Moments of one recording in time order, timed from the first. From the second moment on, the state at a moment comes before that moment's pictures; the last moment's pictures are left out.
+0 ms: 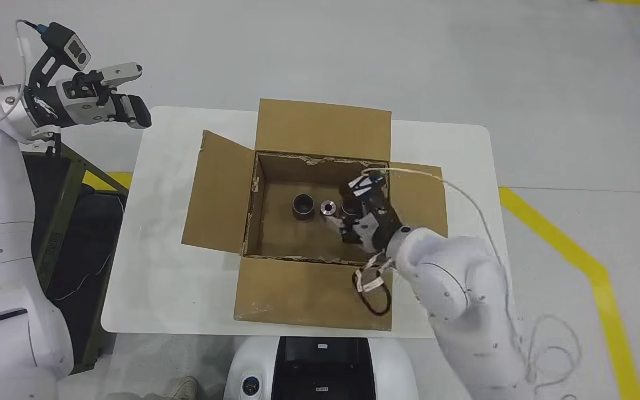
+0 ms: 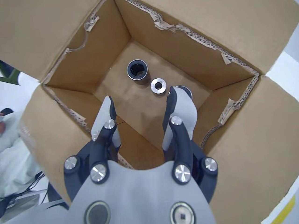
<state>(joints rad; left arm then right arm) 0.77 -0.85 -1.71 -1.26 -0.30 0.08 -1.49 -1.35 -1.43 1.16 -2.11 -1.10 -0.07 1.12</state>
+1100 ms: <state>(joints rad) 0.77 -0.85 -1.71 -1.26 -0.30 0.08 -1.49 -1.43 -1.34 1.81 -1.89 -0.16 -0.09 1.13</state>
